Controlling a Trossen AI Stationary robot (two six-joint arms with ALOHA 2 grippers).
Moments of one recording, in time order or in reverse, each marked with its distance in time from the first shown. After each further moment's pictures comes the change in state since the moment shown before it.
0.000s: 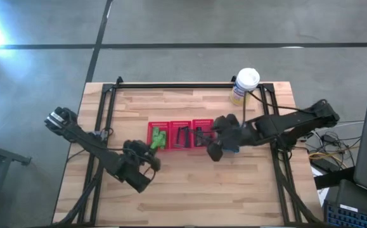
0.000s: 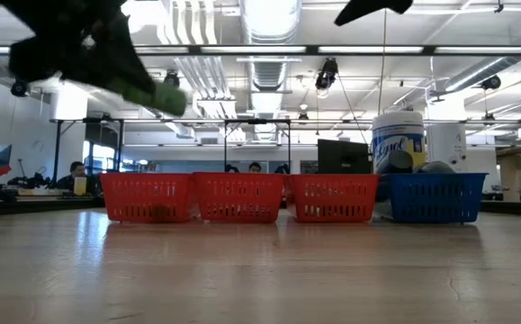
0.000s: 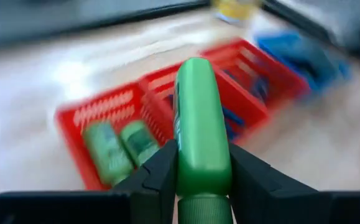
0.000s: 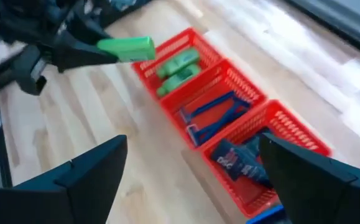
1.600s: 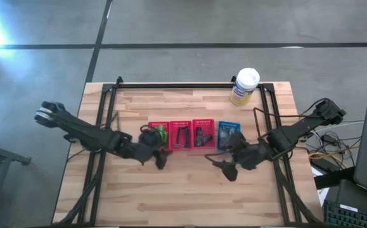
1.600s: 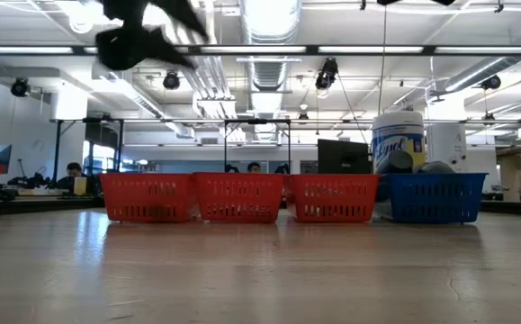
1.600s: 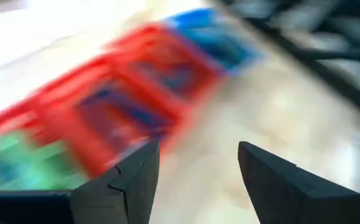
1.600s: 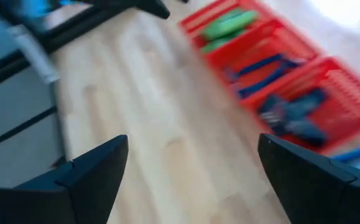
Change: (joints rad) left arm 0.254 -0.188 -0.059 0.448 0.430 0.536; right arm 0.199 -0.104 -0.156 0.051 0.020 0.126
